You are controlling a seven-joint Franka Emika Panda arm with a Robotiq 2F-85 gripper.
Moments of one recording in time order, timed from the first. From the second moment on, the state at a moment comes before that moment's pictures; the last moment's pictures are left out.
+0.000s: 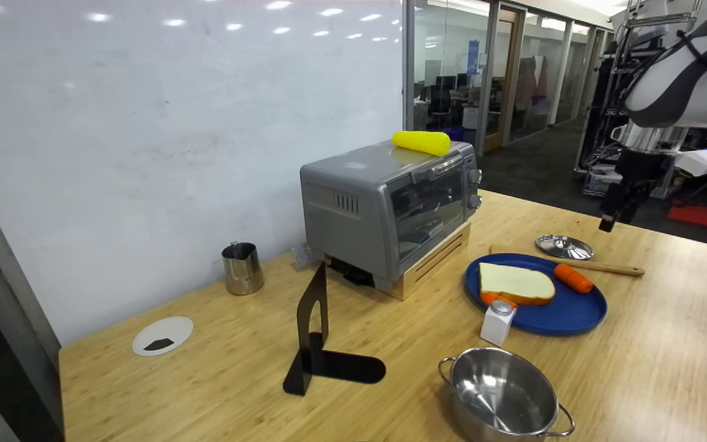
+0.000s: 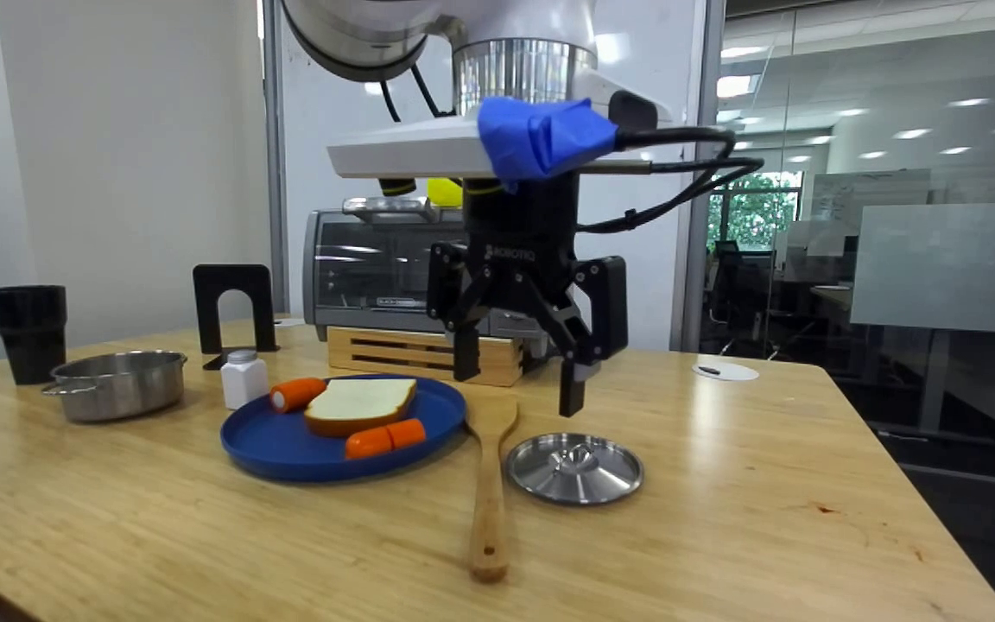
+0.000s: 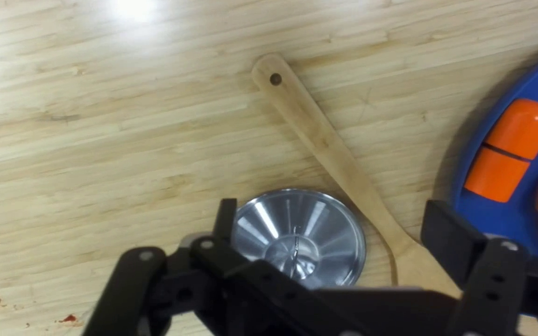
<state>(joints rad) -0.26 -0.02 -0.44 -2.49 0.11 2.50 -0.58</state>
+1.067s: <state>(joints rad) -0.32 0.28 -0.31 -2.21 0.11 2.45 -0.50</state>
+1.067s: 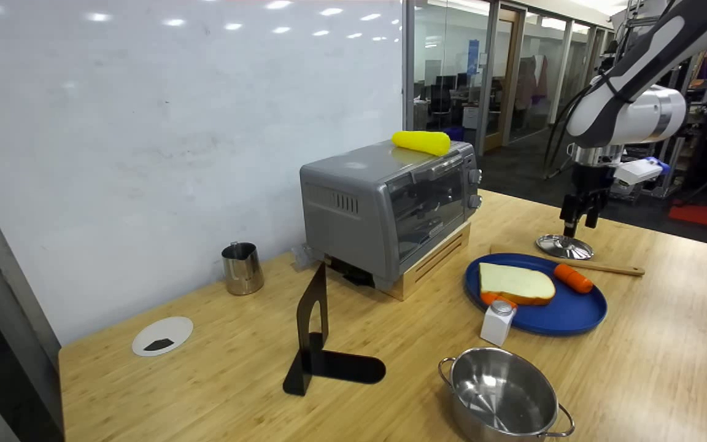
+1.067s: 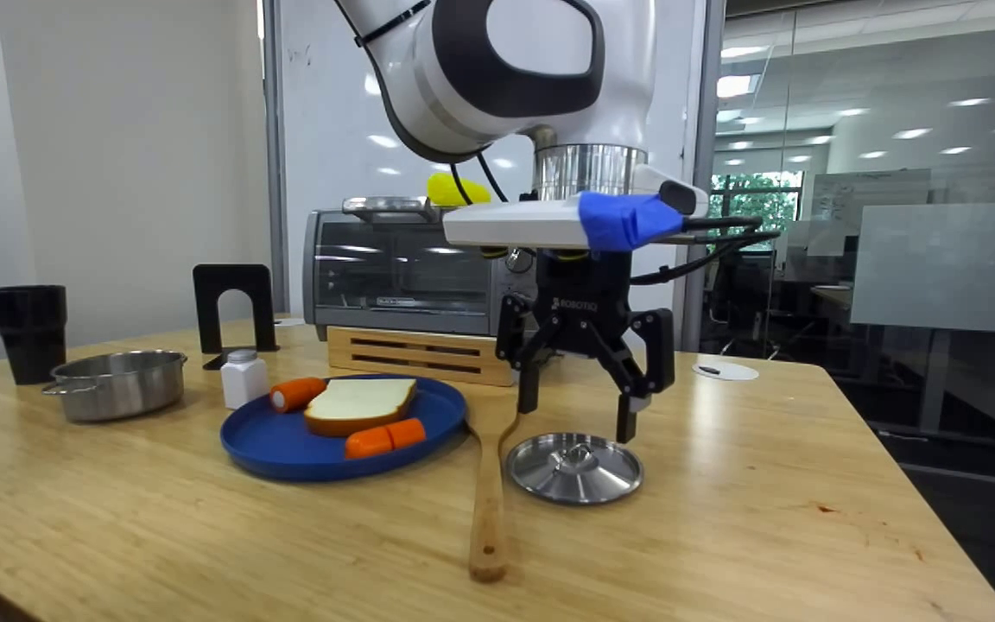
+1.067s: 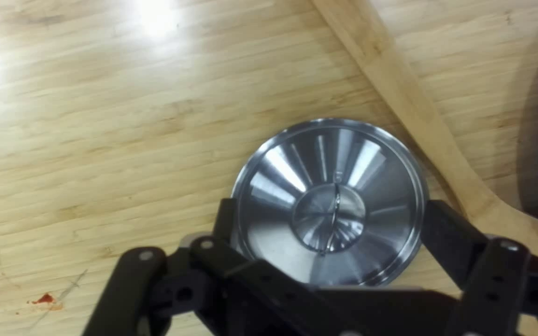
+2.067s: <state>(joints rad) -0.34 0.35 -0.27 -2.17 0.11 2.45 -0.47</state>
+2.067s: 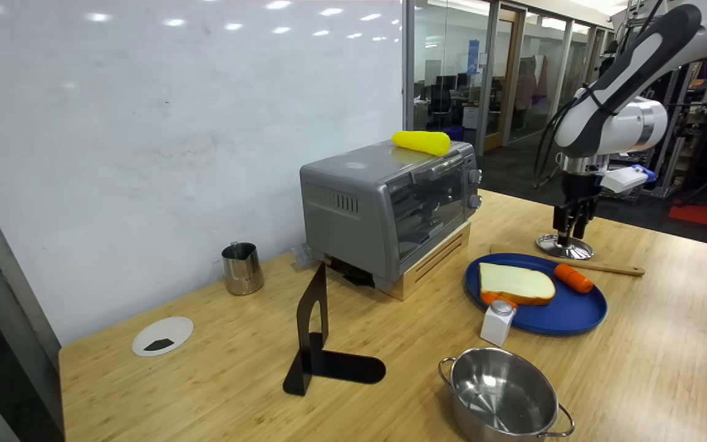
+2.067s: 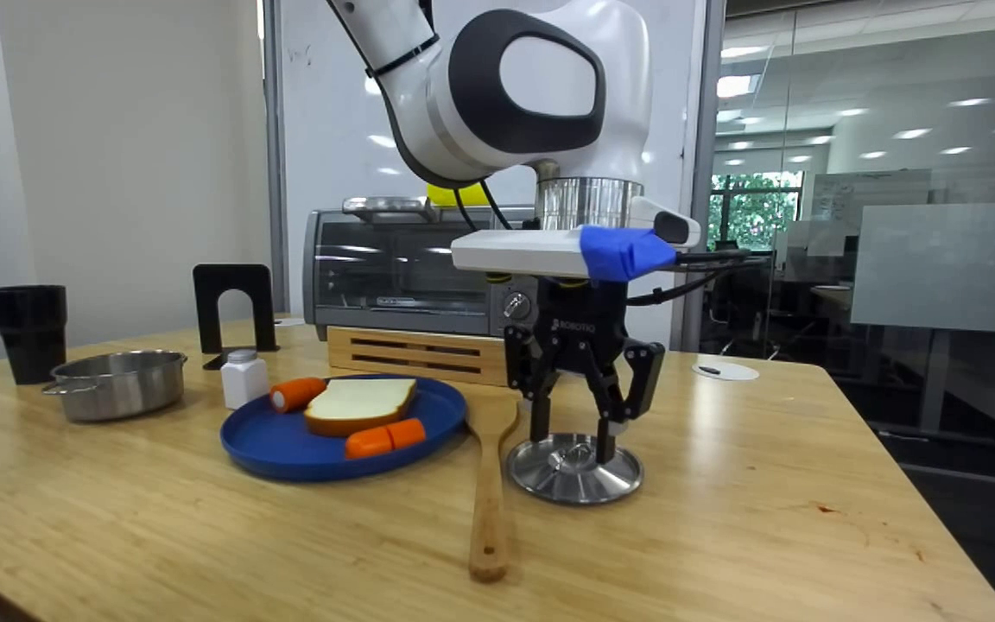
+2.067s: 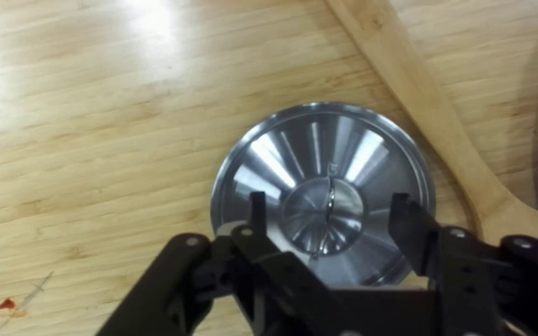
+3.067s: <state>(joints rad) -0.34 0.35 -0.27 -2.17 0.08 2.45 -0.47</state>
